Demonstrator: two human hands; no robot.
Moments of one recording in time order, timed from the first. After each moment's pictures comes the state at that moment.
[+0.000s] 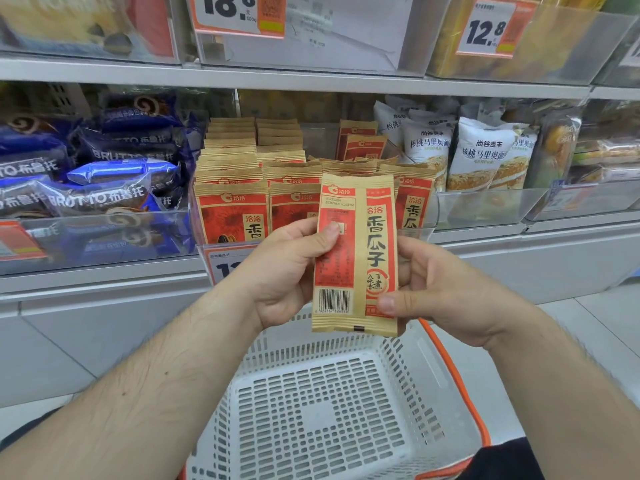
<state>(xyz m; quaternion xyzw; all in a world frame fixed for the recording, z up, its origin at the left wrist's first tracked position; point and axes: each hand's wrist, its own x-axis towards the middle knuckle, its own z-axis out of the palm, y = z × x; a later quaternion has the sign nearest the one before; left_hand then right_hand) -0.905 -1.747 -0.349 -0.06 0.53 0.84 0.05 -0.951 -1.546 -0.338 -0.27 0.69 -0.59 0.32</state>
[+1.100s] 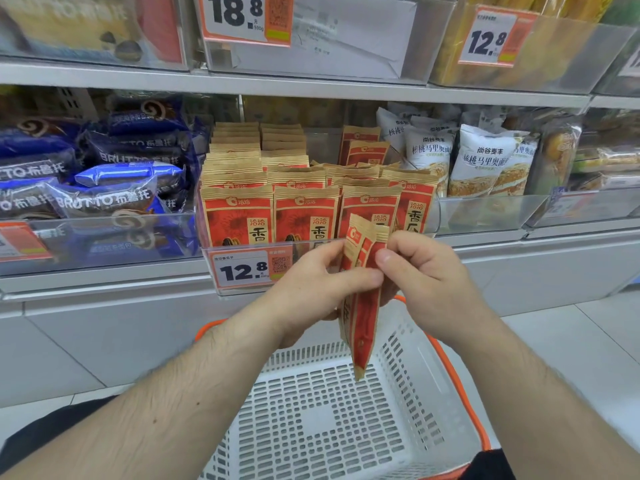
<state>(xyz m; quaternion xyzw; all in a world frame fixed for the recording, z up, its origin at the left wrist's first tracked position) -0.896 -1.731 -0.355 0.02 0.71 0.70 0.06 -0.938 -1.573 -0.341 -0.28 0.76 -0.59 0.04</state>
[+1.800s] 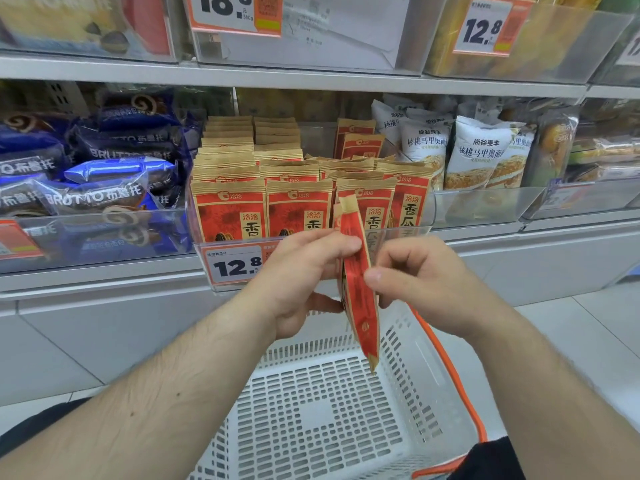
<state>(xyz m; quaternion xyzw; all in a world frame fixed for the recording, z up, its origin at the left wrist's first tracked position) -0.893 -1.725 -0.340 -0.08 0.64 0.77 0.03 -0.944 -1.559 -0.335 -0.33 0.79 -0.51 0.13</state>
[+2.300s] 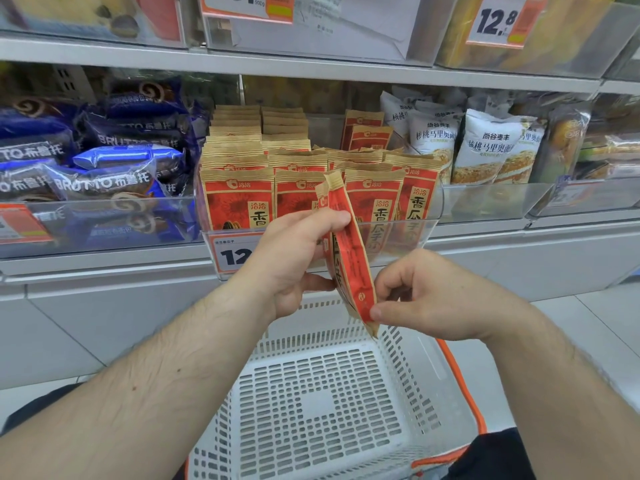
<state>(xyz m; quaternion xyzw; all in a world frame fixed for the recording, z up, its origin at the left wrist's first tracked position) -0.895 -1.735 -0.336 -0.13 0.60 0.79 -0.01 -0.940 -1.557 -0.330 -0.36 0.85 -0.31 0.21</state>
